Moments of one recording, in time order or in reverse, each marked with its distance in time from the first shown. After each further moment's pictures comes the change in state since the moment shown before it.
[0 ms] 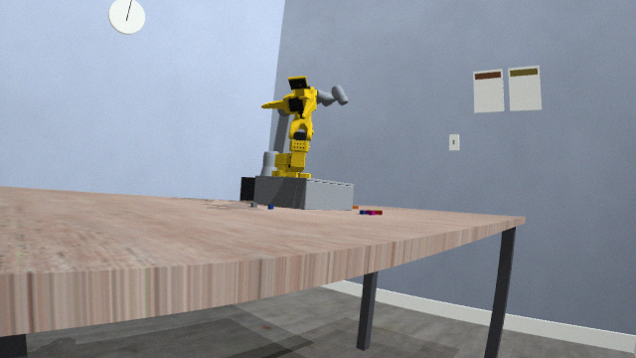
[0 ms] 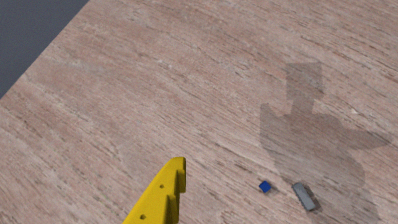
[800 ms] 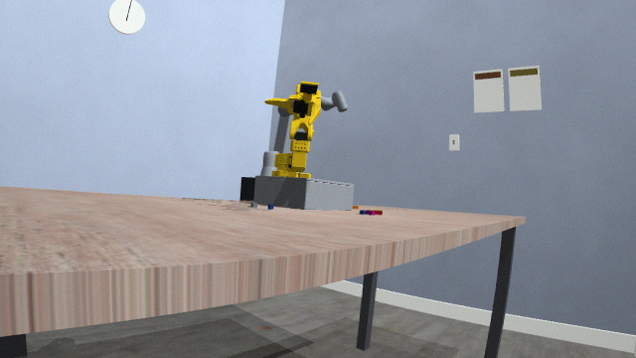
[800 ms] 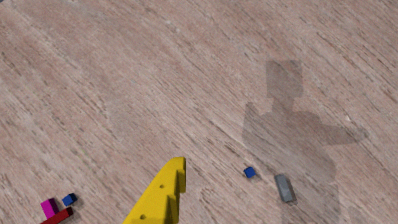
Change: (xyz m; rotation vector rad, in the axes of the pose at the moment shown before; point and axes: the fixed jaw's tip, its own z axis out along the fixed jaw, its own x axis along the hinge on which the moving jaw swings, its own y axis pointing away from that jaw) arm 0.018 0.011 0.001 -0.038 0.113 -0.229
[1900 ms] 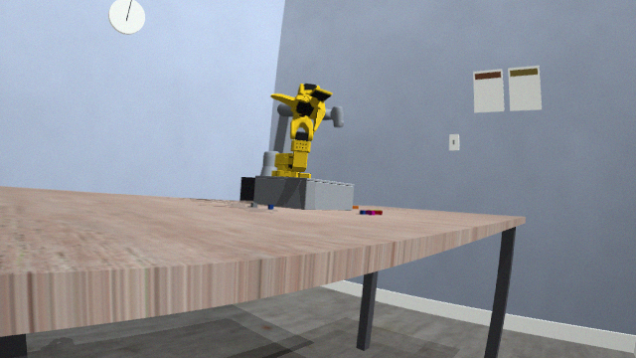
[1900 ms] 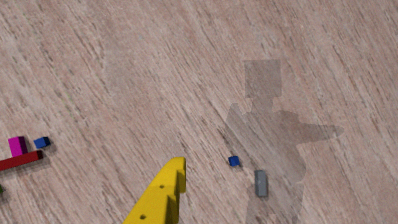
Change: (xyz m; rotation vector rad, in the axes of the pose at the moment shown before) arm 0.016 0.013 0.001 -0.056 0.104 -0.289
